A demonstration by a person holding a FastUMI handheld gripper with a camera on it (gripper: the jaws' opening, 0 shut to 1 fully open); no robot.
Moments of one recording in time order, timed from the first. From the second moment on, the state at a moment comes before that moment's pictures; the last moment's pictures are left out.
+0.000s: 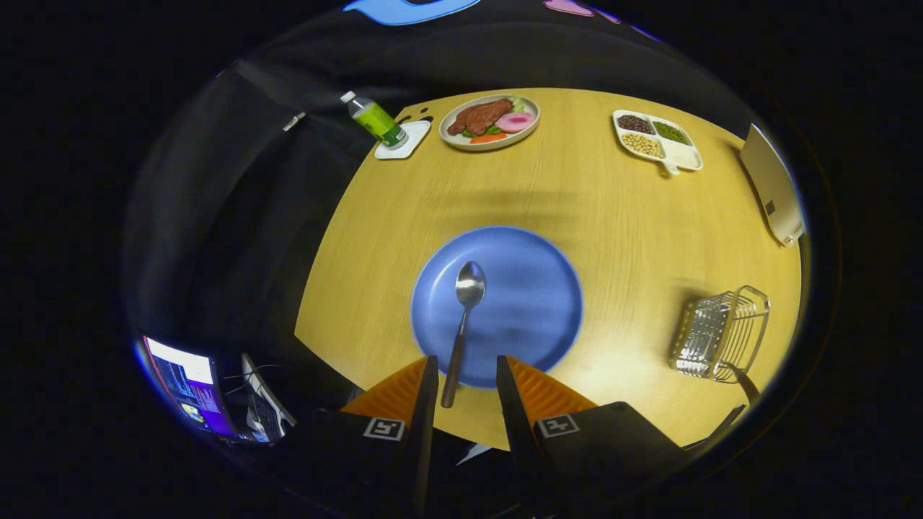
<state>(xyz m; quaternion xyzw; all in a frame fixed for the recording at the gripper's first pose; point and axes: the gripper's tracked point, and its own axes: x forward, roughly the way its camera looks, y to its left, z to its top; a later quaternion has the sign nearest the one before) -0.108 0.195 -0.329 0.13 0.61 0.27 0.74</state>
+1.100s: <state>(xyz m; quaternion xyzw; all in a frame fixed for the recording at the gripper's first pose) -0.124 0.231 -0.415 0.07 0.66 0.24 0.71</state>
